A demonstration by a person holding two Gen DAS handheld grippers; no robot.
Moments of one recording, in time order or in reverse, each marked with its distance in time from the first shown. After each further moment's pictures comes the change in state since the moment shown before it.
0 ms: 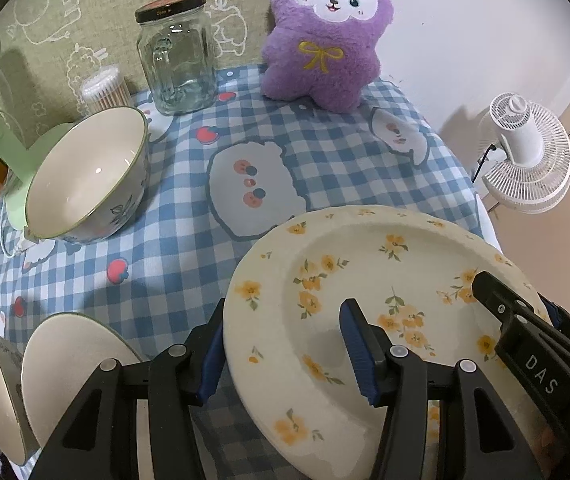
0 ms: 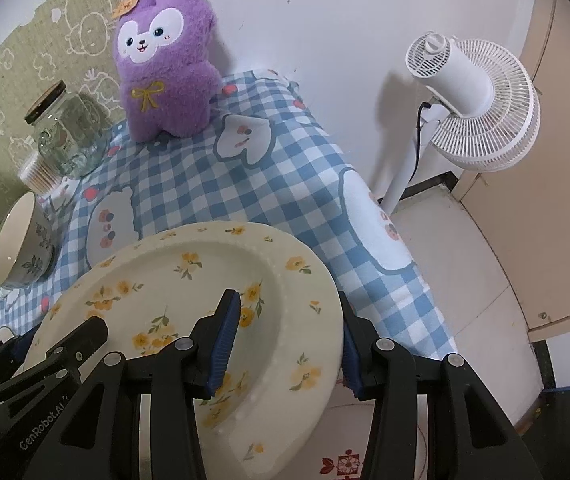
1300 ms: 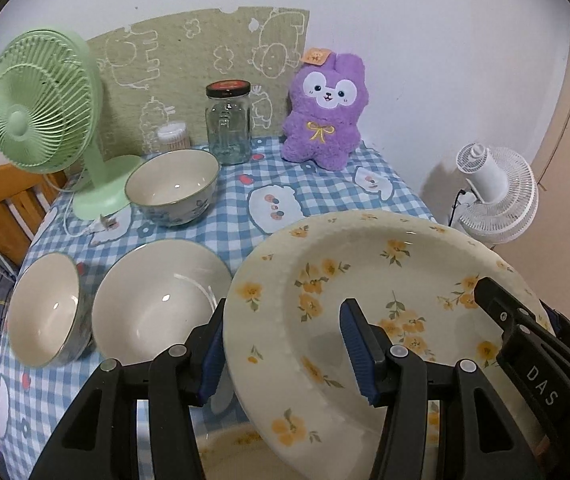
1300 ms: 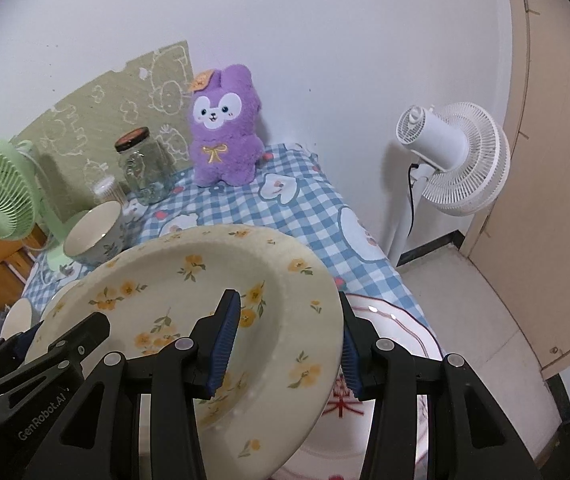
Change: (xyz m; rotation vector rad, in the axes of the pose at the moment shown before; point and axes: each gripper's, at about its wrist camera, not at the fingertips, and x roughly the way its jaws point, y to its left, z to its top) left arm -0.108 0.000 -0.101 -0.038 -0.307 0.025; right arm -0.114 -0.007 -0.090 -0.054 -0.303 0.091
